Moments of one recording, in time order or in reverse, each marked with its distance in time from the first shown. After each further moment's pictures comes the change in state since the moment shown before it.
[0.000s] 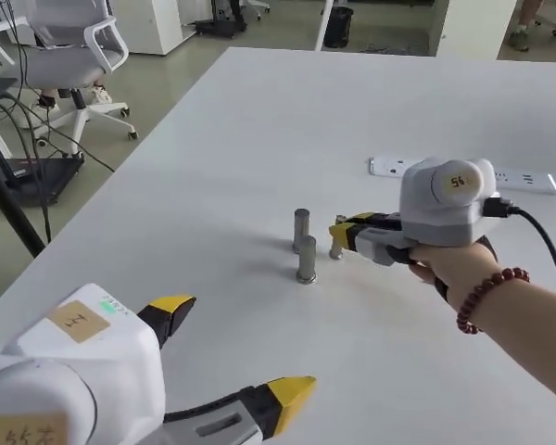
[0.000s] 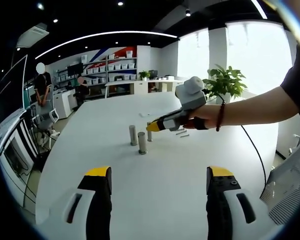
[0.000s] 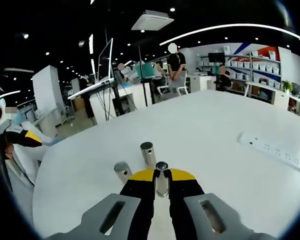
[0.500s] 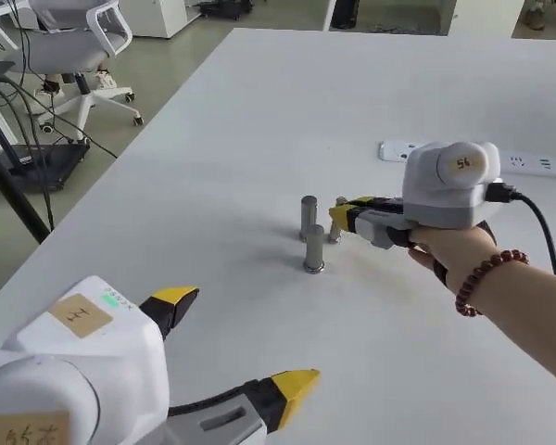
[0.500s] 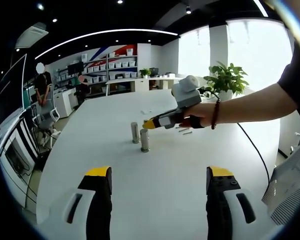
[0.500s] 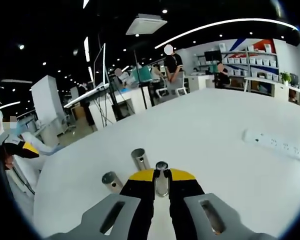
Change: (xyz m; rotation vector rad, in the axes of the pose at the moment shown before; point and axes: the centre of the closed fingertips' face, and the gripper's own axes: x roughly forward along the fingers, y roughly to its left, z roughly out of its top) left arm 0.009 0.006 -0.006 0.013 0.026 0.015; right arm 0.027 -0.010 0.003 0.068 -0.027 0.020
